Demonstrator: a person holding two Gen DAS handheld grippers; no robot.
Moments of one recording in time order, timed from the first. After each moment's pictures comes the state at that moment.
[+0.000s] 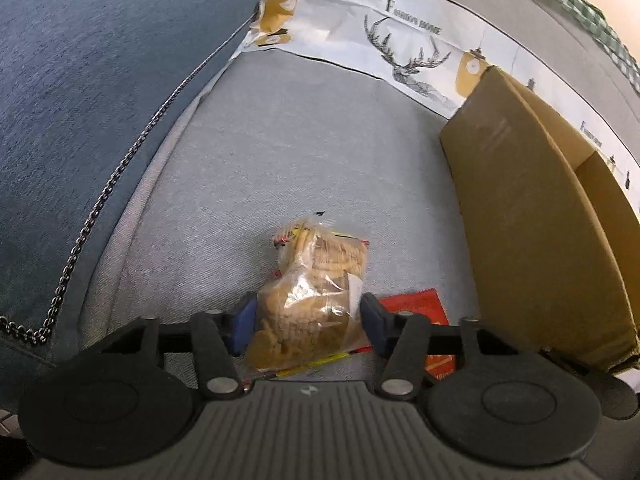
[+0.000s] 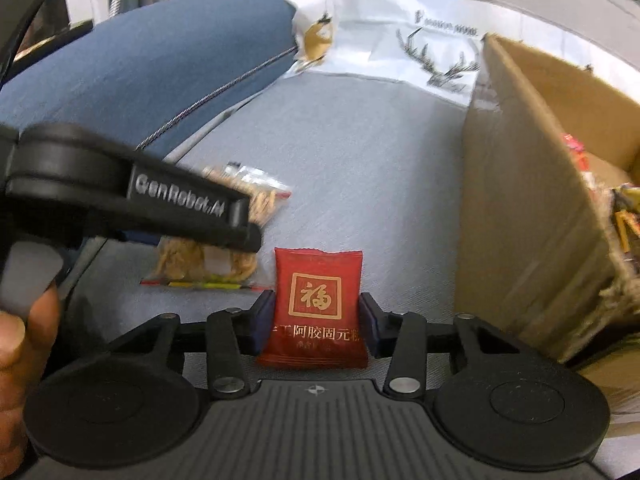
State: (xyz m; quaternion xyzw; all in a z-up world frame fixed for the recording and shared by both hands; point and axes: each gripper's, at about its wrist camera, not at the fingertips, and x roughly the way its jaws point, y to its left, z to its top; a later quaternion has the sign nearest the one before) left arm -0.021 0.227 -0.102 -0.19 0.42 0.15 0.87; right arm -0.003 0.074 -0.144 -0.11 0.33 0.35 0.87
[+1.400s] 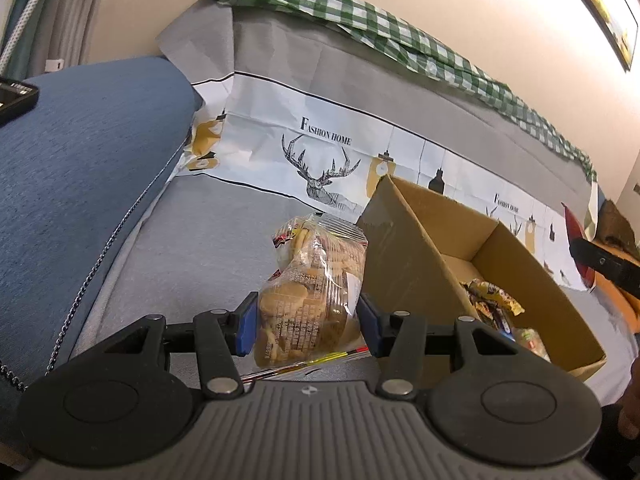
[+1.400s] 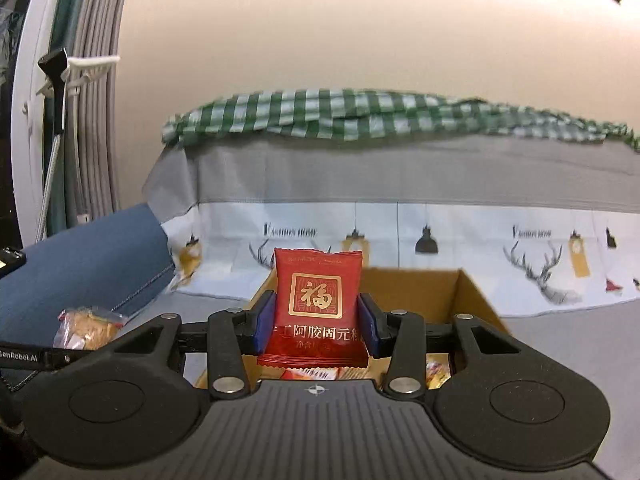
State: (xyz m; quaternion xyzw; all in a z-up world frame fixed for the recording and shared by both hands) left arm -0.052 0.196 -0.049 -0.17 0.25 0.08 0.95; right arm 0.022 -0.118 -0.034 -0.01 0.09 0.26 0.96
